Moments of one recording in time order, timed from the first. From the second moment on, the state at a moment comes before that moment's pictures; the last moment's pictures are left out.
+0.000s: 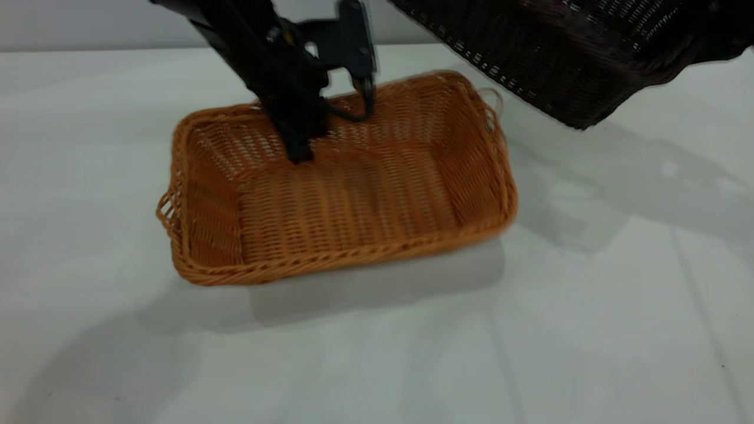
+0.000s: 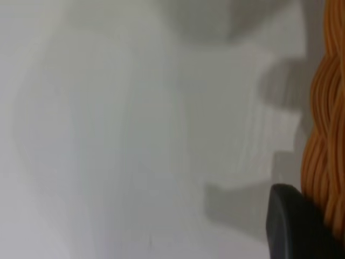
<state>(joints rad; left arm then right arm) -0.49 2.38 -1.46 0.13 0.07 0.91 -0.13 2.01 -1.16 1.01 0.70 -0.29</state>
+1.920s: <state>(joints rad) -0.56 1.45 -1.44 0.17 0.57 0.76 0.24 2.08 -1.35 0.74 0.82 -0.19</state>
